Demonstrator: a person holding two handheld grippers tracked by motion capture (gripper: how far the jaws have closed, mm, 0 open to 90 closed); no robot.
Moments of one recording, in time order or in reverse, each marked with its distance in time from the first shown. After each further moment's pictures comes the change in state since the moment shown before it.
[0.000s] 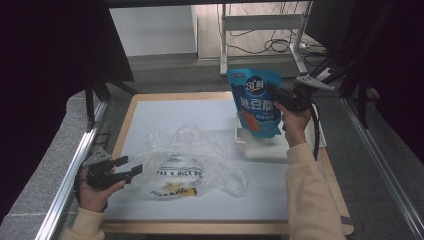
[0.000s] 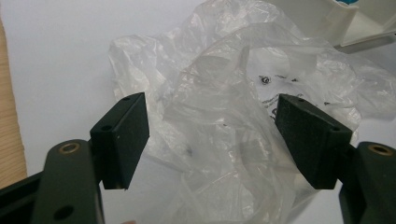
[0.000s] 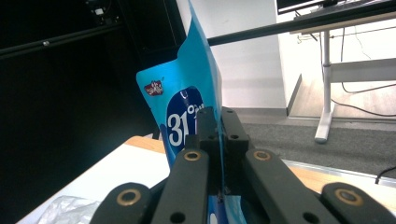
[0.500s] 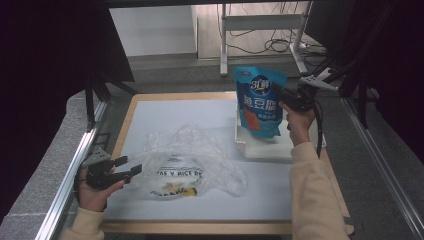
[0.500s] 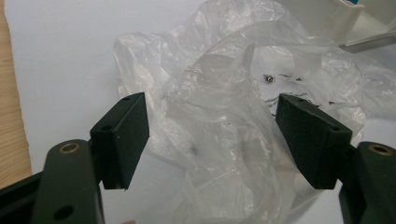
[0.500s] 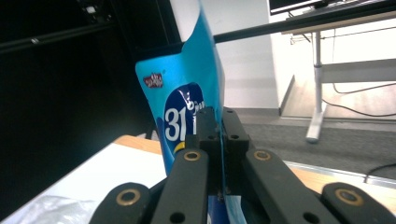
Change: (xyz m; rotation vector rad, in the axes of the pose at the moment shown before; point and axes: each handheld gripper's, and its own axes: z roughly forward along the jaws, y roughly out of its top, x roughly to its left) left arm 0.002 -0.001 0.000 0.002 0.004 -0.008; right arm -0.021 -0.002 -0.005 0.006 -0.033 -0.020
